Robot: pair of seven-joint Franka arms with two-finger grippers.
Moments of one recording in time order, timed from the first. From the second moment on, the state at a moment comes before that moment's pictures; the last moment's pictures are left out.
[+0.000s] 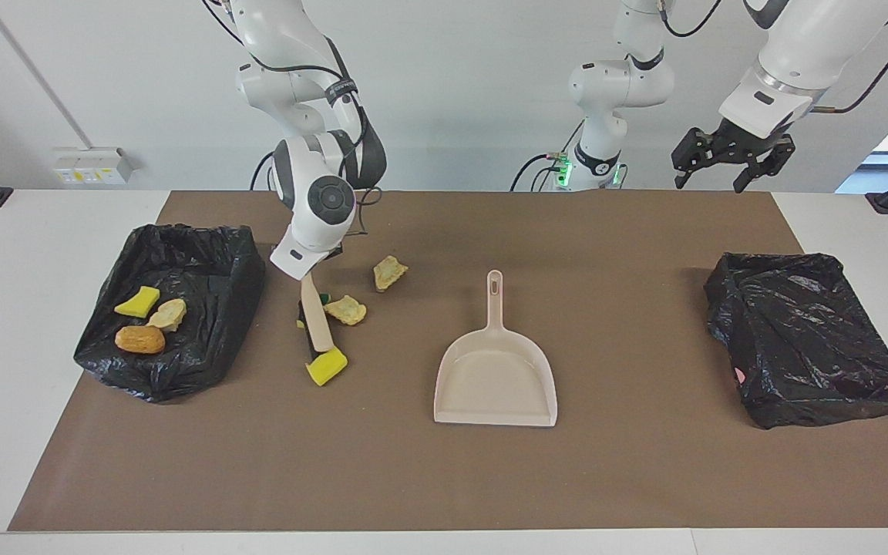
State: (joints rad) left arm -0.05 -0.03 -0.07 -1.52 -0.02 1.41 0.02; right arm 0.29 0.15 0.01 -2.03 -0.21 1.71 0.12
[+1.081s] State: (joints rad) left arm -0.29 0.01 -0.11 -1.71 -0.03 1.77 -0.21; right arm 0.29 0.22 0.01 -1.79 -0.25 1.66 -0.03
